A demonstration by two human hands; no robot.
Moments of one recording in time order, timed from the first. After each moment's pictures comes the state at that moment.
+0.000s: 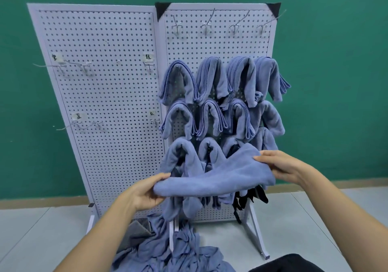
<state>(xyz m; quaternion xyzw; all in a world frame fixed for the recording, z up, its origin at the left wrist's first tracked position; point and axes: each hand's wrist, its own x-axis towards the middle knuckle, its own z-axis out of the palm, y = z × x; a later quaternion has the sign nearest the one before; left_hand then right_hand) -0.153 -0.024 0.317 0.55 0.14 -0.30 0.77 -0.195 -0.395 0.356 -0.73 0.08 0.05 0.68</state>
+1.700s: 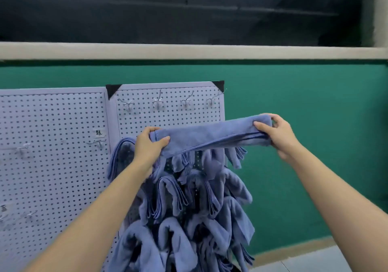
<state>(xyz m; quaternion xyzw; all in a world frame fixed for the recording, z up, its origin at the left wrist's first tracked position) -0.073 -0.196 0.561 0.72 -0.18 0.23 0.62 -0.156 -0.503 0.567 -0.66 -0.02 -0.41 0.63</state>
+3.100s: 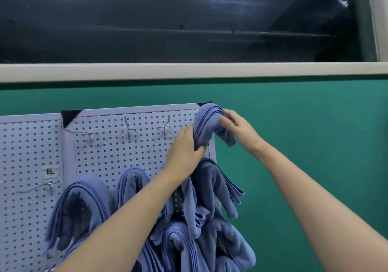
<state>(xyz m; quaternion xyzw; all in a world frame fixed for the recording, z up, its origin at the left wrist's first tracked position) 0.009 -0.354 0.614 0.78 -0.36 0.39 0.34 -0.032 -0.535 0.645 -0.78 -0.20 -0.40 0.45</state>
